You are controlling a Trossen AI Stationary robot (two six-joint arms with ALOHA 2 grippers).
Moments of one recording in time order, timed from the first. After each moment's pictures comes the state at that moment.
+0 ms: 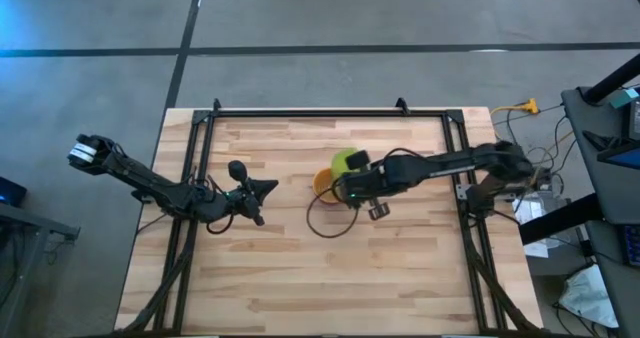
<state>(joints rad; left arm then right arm) -0.36 0.96 0.34 0.45 -0.87 0.69 0.09 1.71 1.45 -1.03 0.34 -0.42</state>
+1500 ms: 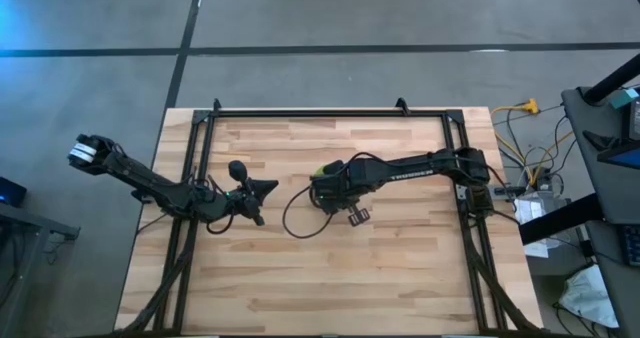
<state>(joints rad) -0.36 0.96 0.34 0.45 -0.87 0.69 0.05 2.01 1.72 -1.11 0.15 -0.44</state>
